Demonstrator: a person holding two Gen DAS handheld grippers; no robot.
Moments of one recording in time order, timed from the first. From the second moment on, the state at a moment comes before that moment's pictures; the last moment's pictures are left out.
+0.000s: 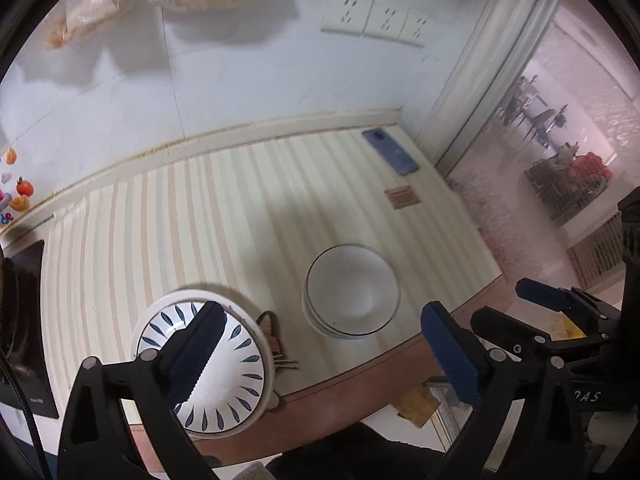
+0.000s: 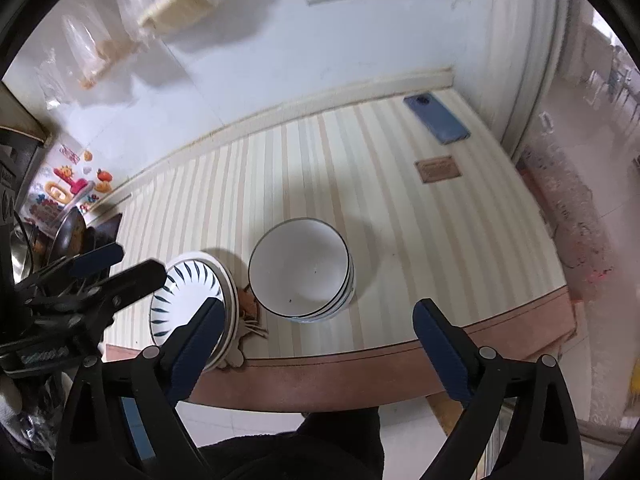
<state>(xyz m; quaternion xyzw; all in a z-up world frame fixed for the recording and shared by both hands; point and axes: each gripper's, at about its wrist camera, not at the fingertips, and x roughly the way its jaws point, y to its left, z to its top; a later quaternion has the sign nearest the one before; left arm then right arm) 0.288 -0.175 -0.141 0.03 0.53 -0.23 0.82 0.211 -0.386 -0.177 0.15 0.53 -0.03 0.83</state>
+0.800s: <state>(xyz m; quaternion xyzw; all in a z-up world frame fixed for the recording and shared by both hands) 0.334 -0.196 -0.207 0.01 0.56 -0.24 0.80 0.236 -0.421 -0.226 0.23 0.56 -0.01 0.79</state>
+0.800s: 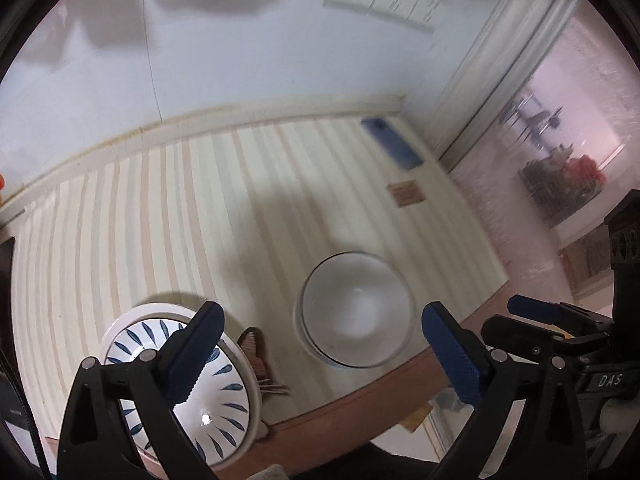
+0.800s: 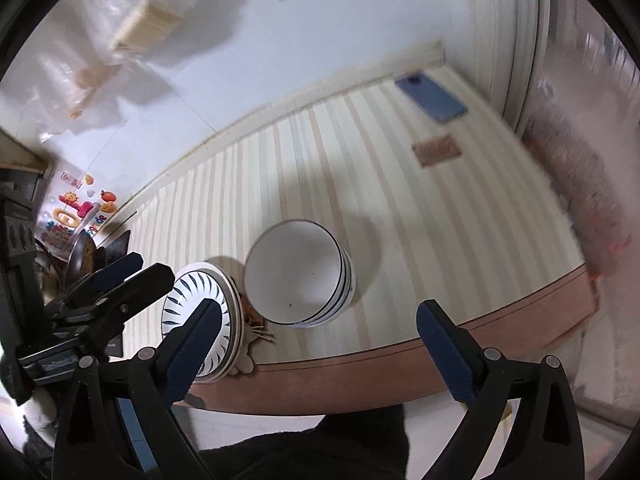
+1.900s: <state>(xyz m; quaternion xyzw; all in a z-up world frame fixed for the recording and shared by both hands) 0.394 -0.224 -0.363 -0.10 0.73 -0.26 0.62 0.318 -0.418 -0.452 0.41 0.65 0.12 0.63</state>
